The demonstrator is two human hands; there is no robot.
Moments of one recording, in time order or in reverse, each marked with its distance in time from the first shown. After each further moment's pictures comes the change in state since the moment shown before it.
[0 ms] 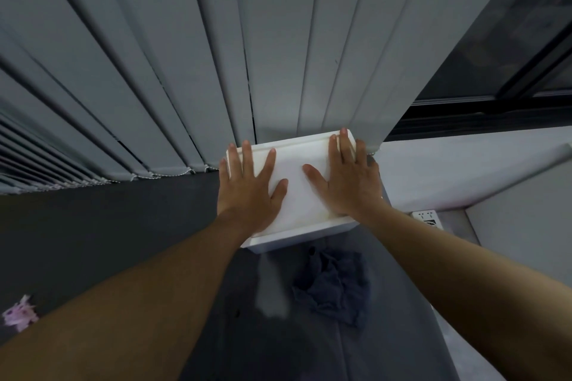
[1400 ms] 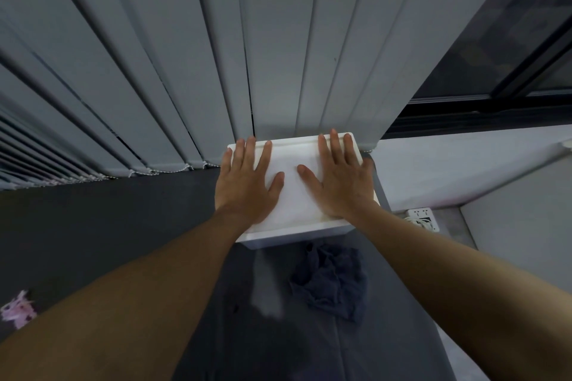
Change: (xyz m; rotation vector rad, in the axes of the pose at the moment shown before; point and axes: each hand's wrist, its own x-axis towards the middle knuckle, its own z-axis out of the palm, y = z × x) left_hand 0.005 -0.004 -0.001 -0.046 0.058 0.052; right_hand -0.010 -0.010 -0.002 -0.009 0.008 -0.035
